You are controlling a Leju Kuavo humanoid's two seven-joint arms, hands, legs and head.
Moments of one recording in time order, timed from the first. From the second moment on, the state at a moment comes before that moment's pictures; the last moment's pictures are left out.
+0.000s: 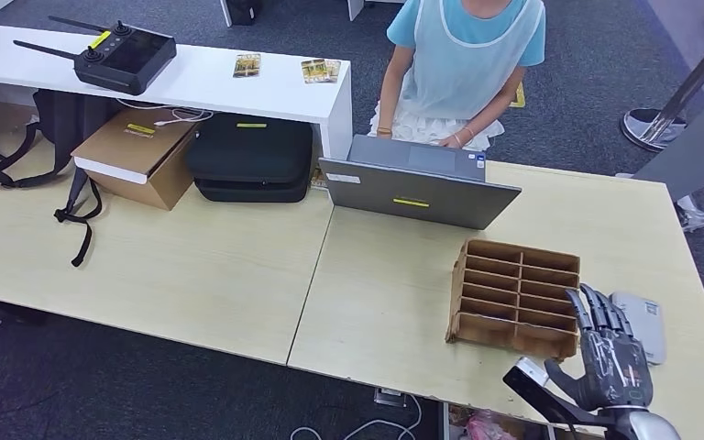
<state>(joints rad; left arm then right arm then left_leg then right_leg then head) -0.02 -0.19 0.68 -0.20 -0.74 -0.21 -0.12 0.06 -0.36 0.20 -1.52 0.98 -0.25 0.00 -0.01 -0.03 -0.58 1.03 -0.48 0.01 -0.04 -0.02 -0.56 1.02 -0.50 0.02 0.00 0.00</state>
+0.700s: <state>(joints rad) -0.02 -0.19 0.68 -0.20 -0.75 -0.21 -0.12 -0.01 -0.32 0.21 -1.45 1.01 -0.21 0.01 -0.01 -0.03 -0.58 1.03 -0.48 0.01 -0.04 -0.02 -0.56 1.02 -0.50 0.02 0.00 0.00</state>
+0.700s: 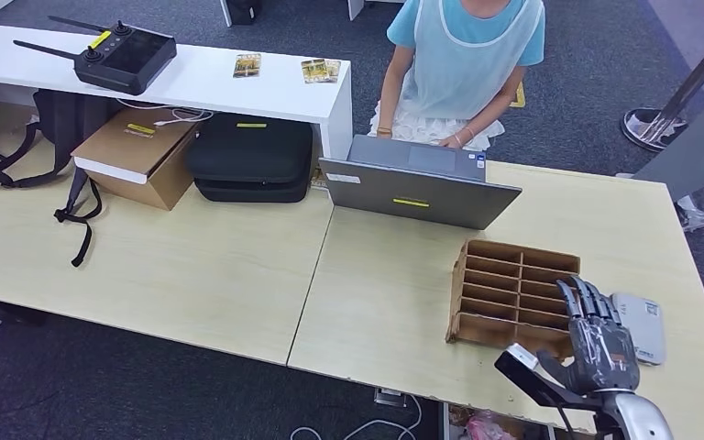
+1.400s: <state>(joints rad) -0.03 -0.19 0.68 -0.20 -0.75 -0.21 -0.12 -0.02 -0.32 0.21 -1.42 1.01 -0.21 0.01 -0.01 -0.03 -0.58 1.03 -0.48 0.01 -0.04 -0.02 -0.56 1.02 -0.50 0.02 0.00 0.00</state>
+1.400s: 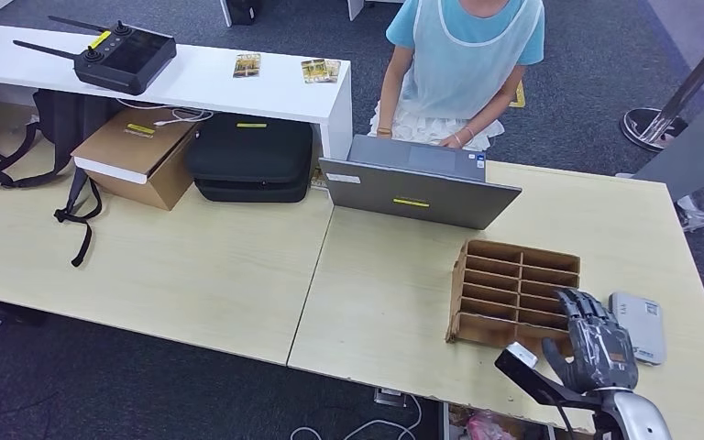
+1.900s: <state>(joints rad) -0.03 -0.19 0.68 -0.20 -0.75 -0.21 -0.12 0.00 -0.31 0.20 -1.44 1.03 -0.20 0.03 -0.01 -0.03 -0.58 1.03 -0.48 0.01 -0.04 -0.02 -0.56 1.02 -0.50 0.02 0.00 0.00</state>
